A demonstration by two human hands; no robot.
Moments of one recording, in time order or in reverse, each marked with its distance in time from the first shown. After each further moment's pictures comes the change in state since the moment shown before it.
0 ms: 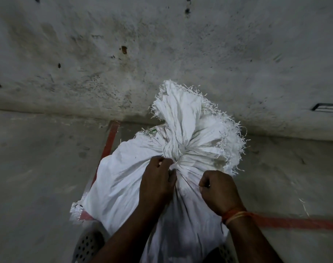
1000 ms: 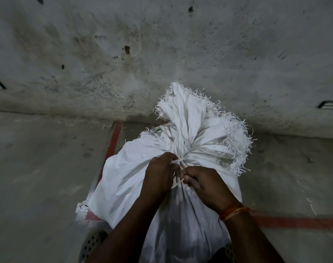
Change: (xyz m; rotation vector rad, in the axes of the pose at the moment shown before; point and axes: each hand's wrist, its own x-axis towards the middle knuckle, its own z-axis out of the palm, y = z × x) left_hand 0.023 -0.015 -0.007 -0.105 -0.082 0.088; right_hand 0.013 -0.020 0.017 0.242 -0.120 -0.461
